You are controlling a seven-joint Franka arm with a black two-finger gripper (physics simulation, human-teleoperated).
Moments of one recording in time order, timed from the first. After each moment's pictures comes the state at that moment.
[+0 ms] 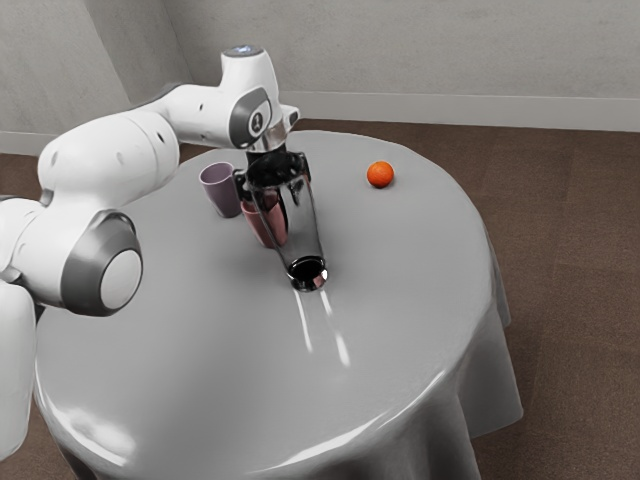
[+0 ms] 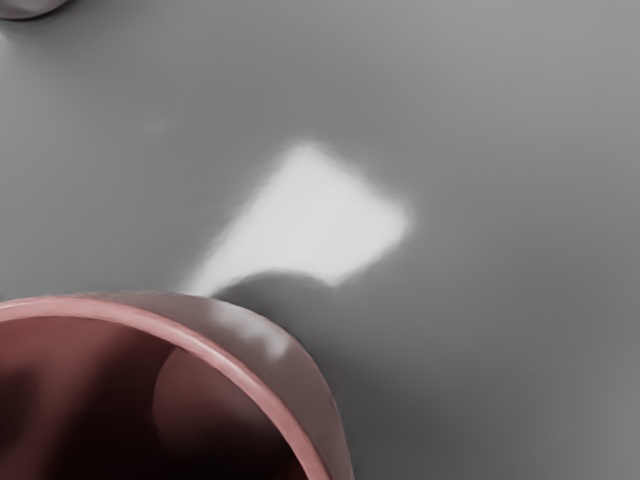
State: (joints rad) arm -0.27 0.68 0.28 -1.31 -0.11 1.94 -0.67
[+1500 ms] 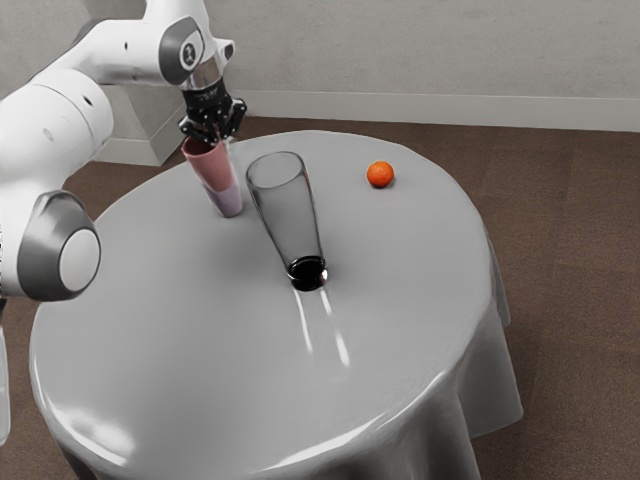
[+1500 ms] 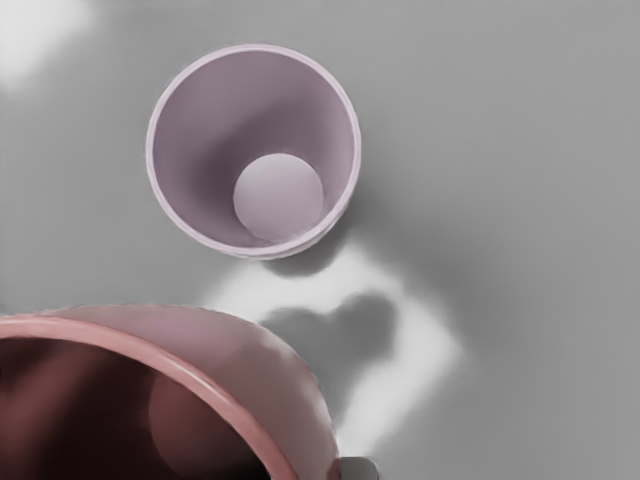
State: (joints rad) arm -0.15 0.56 0.29 -1.18 -0.07 1.79 -0.66
